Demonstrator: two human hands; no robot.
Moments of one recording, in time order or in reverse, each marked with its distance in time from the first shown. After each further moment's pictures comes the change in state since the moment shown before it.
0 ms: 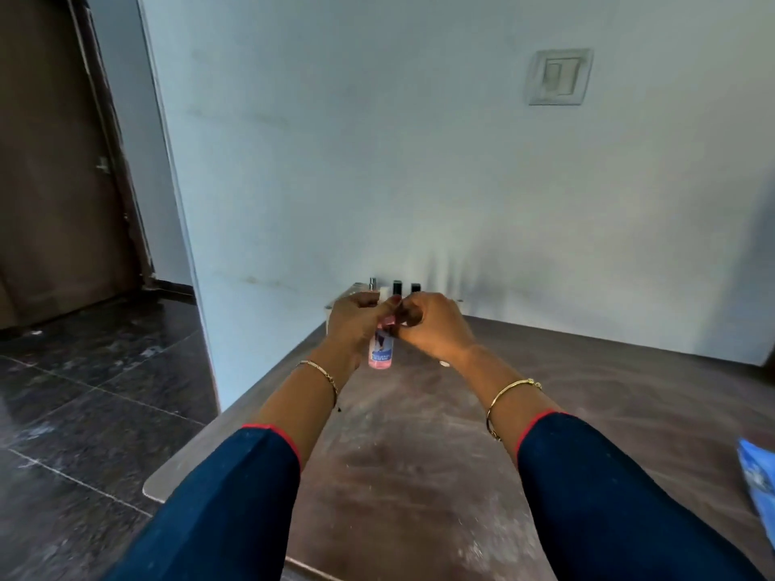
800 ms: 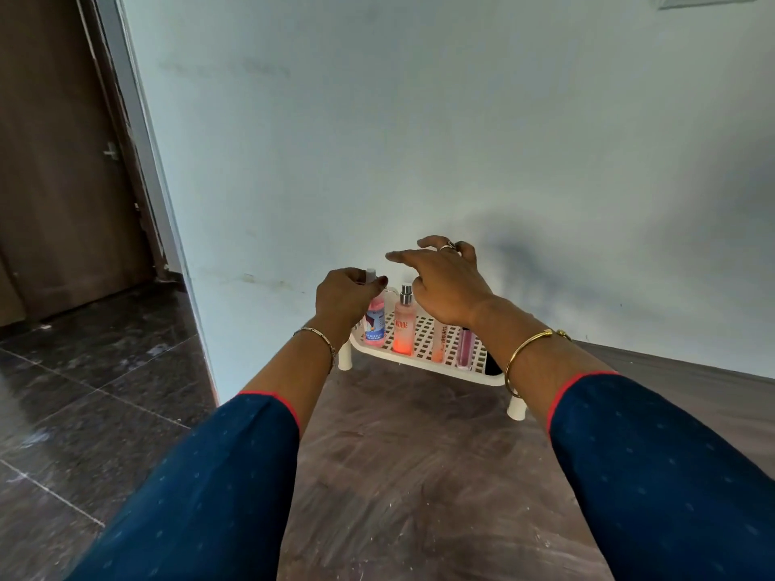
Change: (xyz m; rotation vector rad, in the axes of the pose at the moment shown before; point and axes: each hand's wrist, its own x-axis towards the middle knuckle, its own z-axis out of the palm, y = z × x) left_hand 0.201 -0.051 -0.038 0.436 0.192 0.079; right_hand 0.169 0.040 0.059 -0.488 -0.046 -0.254
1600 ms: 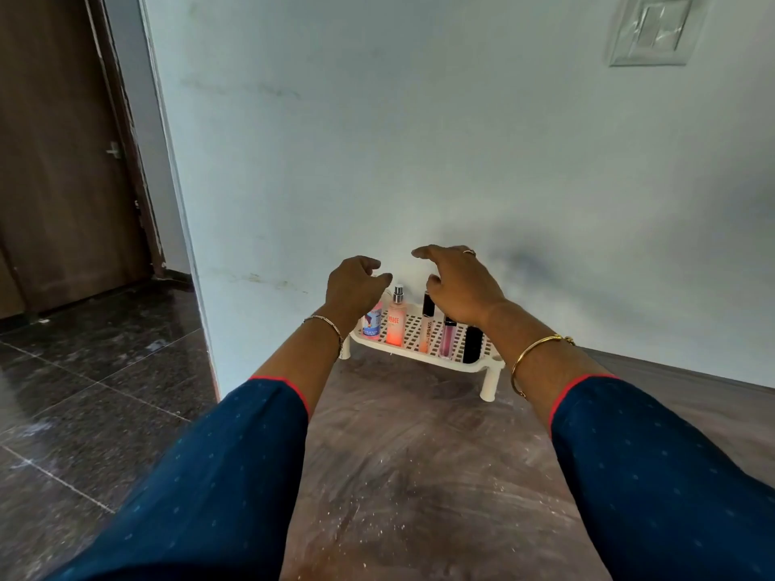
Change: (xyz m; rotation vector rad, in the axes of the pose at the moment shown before) left_hand -0.047 0.047 -0.019 0.184 -0.022 0.146; right_hand -0.042 -0.007 -0.046 0.132 0.074 0.135
